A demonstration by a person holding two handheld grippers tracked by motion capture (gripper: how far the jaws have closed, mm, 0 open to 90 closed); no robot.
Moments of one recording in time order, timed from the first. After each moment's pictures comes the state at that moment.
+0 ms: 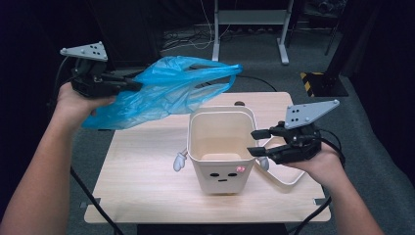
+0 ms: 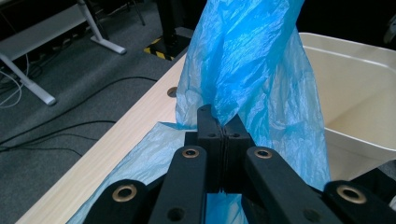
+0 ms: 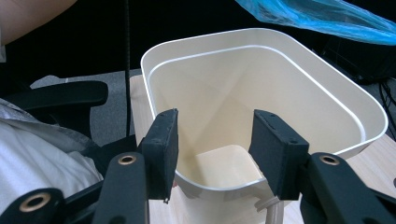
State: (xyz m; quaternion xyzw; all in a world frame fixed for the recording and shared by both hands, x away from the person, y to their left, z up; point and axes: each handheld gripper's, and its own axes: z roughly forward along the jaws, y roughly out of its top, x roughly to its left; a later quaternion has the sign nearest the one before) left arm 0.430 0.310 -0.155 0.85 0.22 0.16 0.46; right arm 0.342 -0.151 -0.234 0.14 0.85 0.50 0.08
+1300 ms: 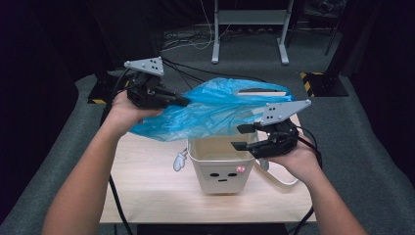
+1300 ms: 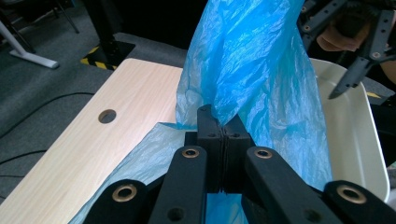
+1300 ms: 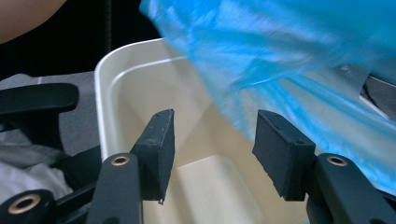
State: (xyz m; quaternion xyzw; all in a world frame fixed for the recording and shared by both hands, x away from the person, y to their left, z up) left arm 0.438 0.211 -0.189 0.87 0.13 0.08 0.46; right arm 0.363 -0.118 -0.249 0.16 0.85 0.49 0.12
